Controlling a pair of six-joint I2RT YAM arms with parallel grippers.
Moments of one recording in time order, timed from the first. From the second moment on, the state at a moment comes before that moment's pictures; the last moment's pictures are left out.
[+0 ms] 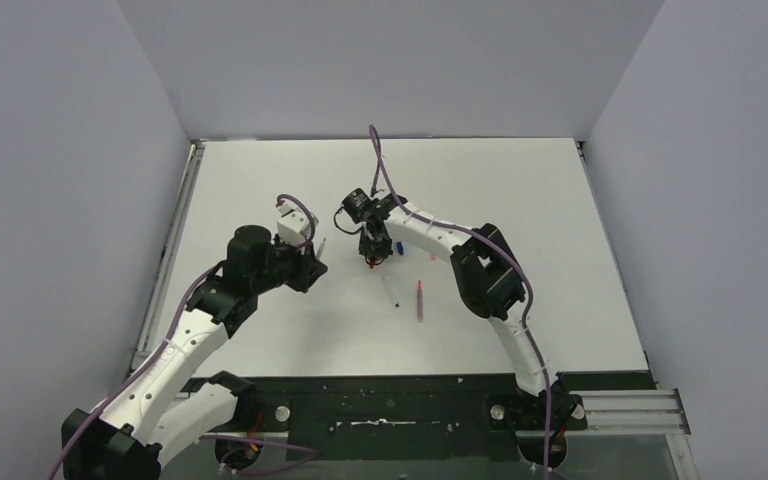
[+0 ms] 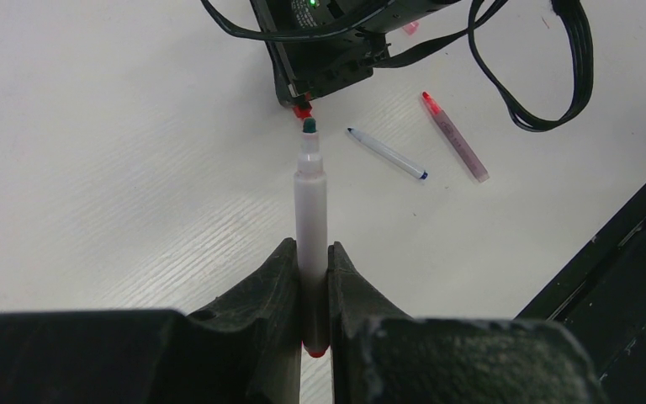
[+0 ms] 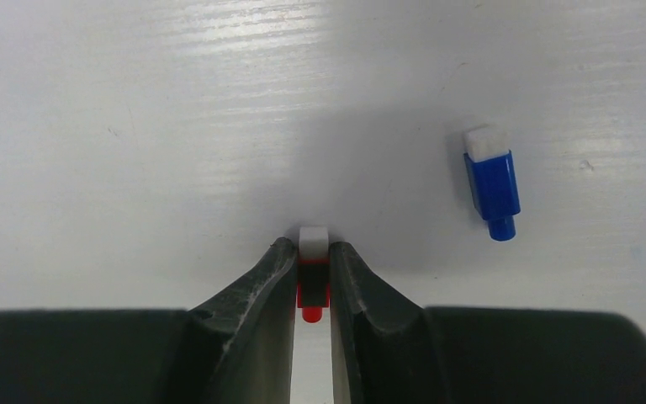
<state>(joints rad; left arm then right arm) -0.43 0.92 0.71 -0.30 0.29 -0.09 0.77 2.31 1.91 -0.85 0.26 0.87</state>
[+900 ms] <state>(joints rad) -0.43 0.90 0.66 0.10 0.71 -0.37 0.86 1.34 1.18 0.17 -0.05 0.56</state>
